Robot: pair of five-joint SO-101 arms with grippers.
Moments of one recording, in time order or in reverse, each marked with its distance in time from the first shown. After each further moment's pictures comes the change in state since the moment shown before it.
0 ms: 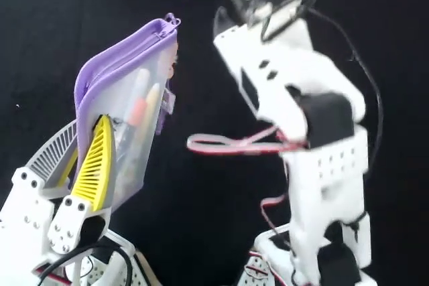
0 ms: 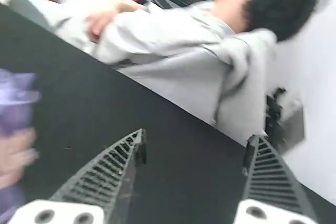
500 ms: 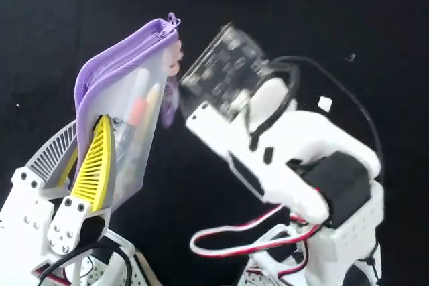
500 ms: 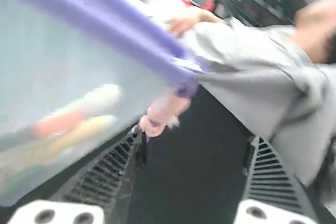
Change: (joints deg) left arm 0.0 0.0 0.0 0.0 0.0; right arm -16.3 -9.1 1.6 12.6 3.3
